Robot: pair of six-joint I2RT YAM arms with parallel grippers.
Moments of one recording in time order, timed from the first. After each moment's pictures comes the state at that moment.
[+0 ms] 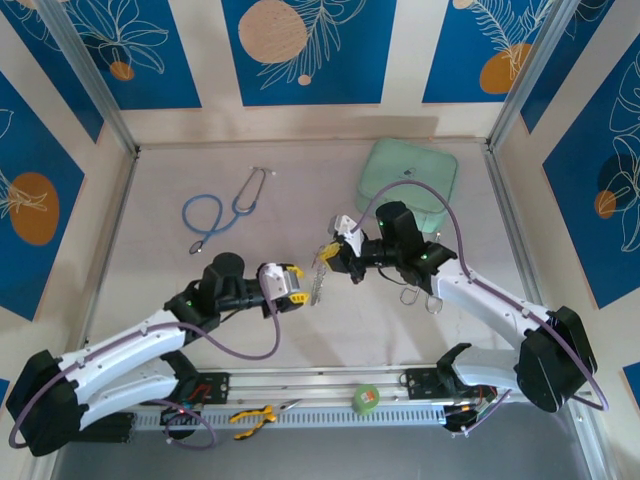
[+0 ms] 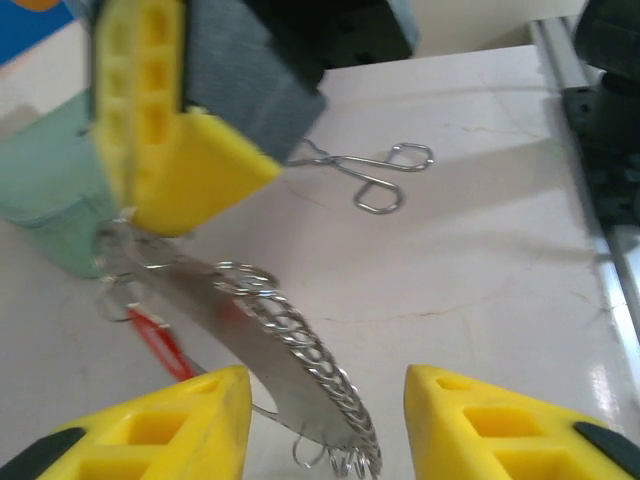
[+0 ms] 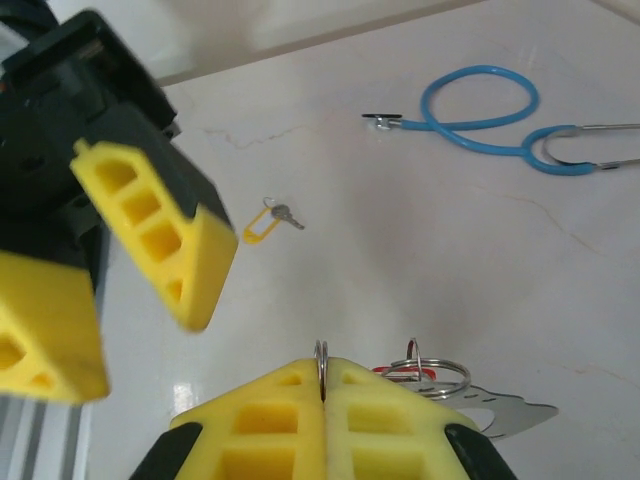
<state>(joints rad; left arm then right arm) -0.79 0.91 0.47 0.09 0.41 0.39 0.60 1.21 0.80 -0.16 -0.70 -0.24</state>
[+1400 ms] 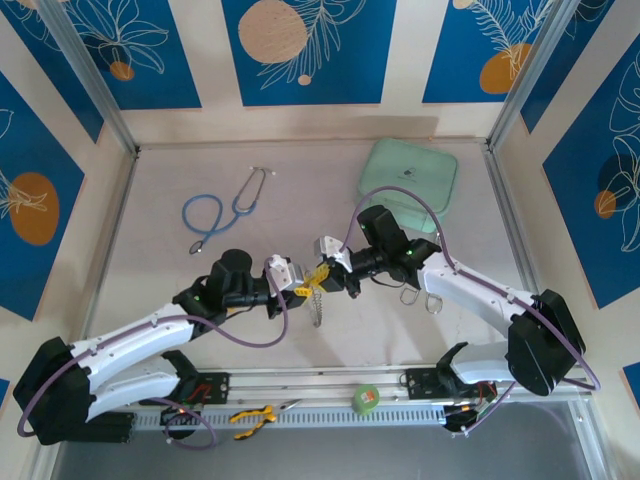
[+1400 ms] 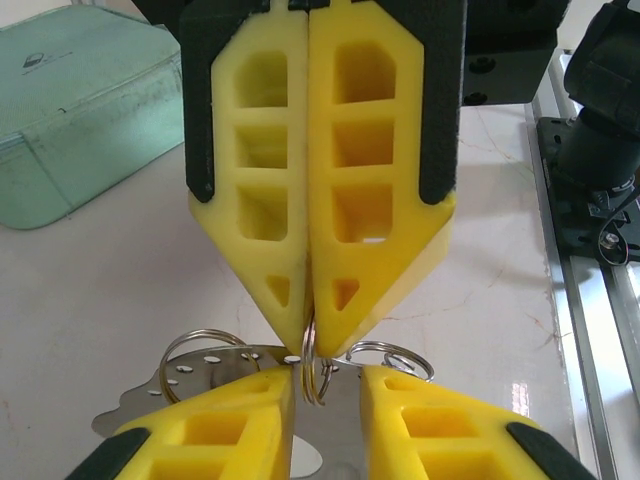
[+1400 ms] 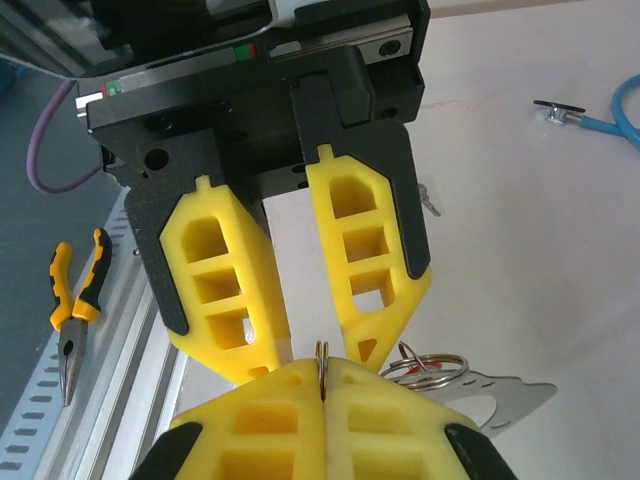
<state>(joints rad) -0.78 1.01 0.49 0.12 0.48 0.23 0.68 1.30 0.87 -0.32 -0.87 -0.48</state>
